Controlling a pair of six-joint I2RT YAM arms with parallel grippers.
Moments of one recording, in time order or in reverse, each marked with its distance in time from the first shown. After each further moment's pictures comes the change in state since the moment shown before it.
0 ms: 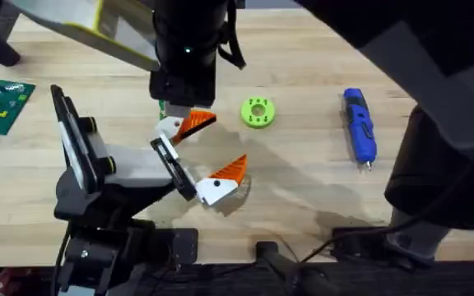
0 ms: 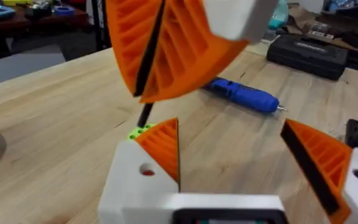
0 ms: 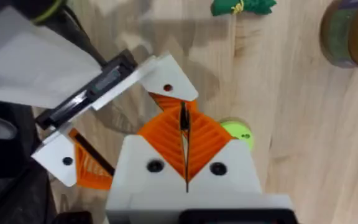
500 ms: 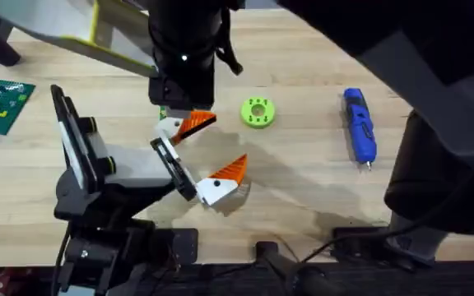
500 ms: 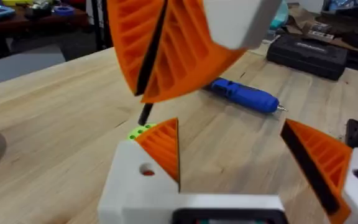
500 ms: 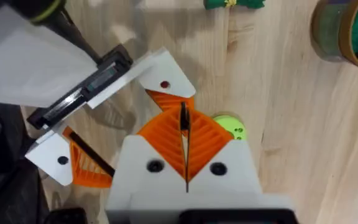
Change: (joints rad) left arm 0.000 0.000 0.000 0.000 0.000 0.000; right arm 0.024 0.000 0.001 -0.004 0.075 0.000
